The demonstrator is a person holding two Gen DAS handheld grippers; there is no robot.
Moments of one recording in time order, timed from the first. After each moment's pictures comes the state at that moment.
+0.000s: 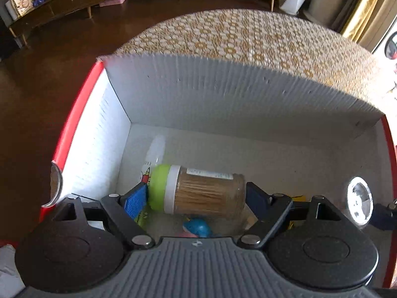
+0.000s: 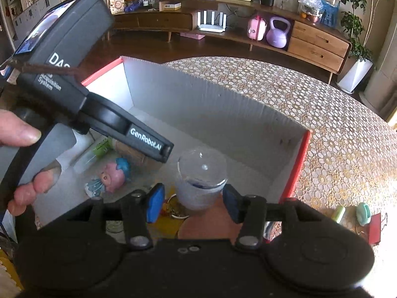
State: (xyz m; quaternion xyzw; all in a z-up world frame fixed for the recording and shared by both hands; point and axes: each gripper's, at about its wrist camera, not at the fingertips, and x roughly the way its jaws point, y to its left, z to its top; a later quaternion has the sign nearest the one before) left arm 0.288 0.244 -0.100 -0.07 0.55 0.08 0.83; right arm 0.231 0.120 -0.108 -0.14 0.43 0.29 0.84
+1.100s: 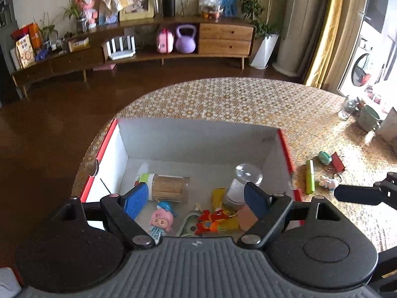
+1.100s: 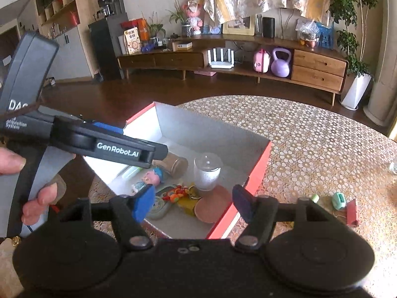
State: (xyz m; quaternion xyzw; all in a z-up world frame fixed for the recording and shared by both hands) left arm 0.176 0.183 0.001 -0.04 0.41 0.04 0.91; right arm 0.156 0.040 -0.022 -0.07 0.36 0.34 0.87
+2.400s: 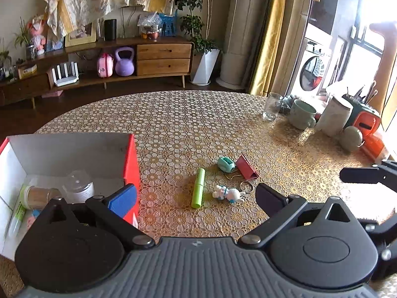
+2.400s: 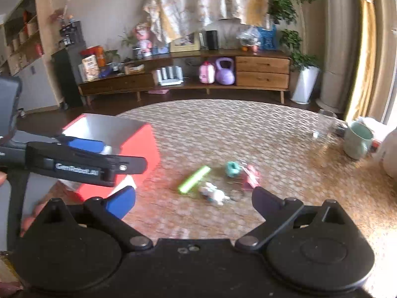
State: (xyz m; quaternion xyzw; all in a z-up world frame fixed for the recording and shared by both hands) left arm 0.192 0.001 -0.030 -0.04 0.35 -0.06 0.94; right arm 0.163 -0.160 -0.047 -0.03 0.33 0.25 0.91
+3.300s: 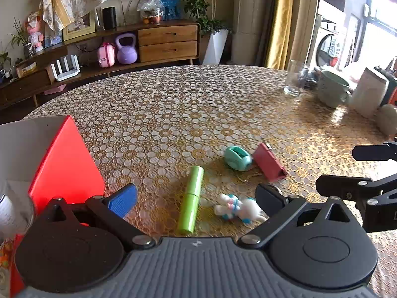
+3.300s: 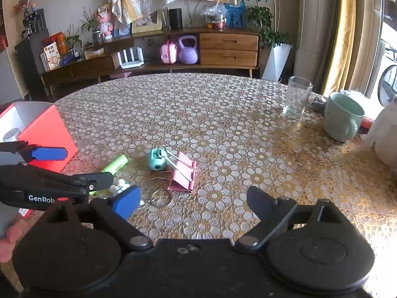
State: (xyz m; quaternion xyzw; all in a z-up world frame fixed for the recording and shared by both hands) left arm 0.285 -0.041 -0.120 0.00 0.38 -0.02 0.93; right arm 0.277 -0.188 -0.133 -0.04 0.38 0.18 0.91
